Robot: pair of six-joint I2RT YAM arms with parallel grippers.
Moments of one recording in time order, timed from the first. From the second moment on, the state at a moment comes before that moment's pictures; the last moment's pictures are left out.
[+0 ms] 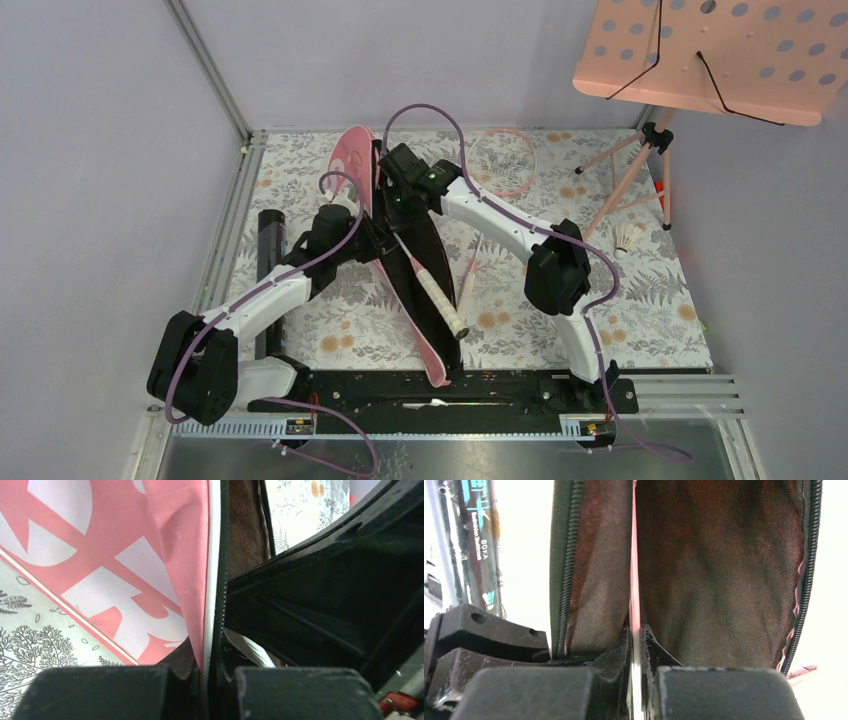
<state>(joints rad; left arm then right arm) -0.44 1.23 0.67 0.02 0.21 -0.78 0.83 2.16 2.07 -0.86 -0.05 0.53</state>
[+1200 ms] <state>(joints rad) -0.52 1.04 0.73 -0.29 0.07 -0.76 0.83 1.86 1.57 -0.34 0.06 0.36</state>
